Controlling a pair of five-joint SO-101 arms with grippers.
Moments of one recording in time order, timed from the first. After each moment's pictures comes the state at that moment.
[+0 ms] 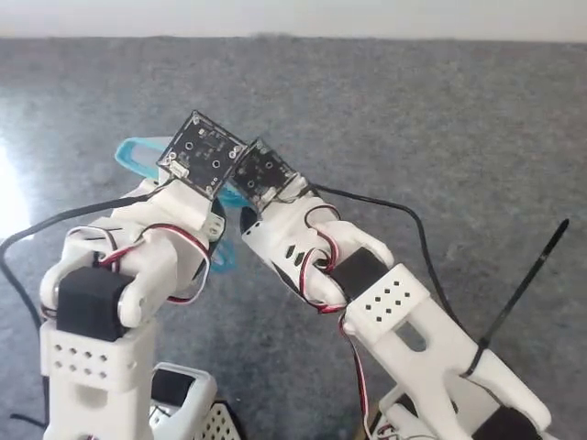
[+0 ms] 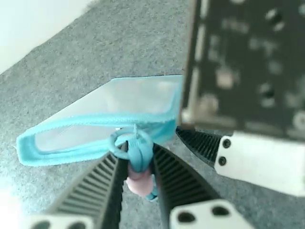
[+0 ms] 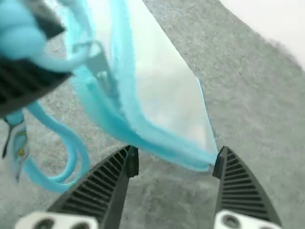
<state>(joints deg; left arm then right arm) 6.2 -48.7 18.6 90.2 -16.4 -44.7 -31.9 41.1 34.5 6.9</state>
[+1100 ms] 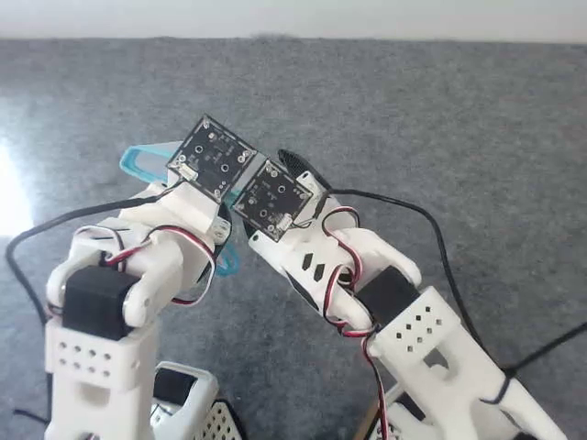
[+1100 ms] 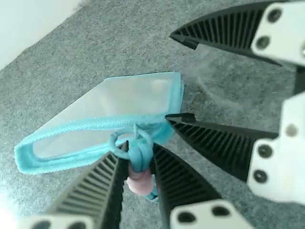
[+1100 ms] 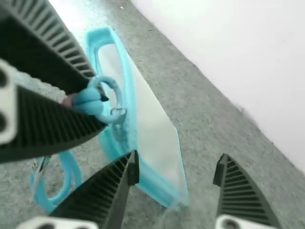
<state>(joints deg) 7.8 -48.7 18.9 90.7 -16.4 -45.0 -43.2 40.6 36.4 19.0</state>
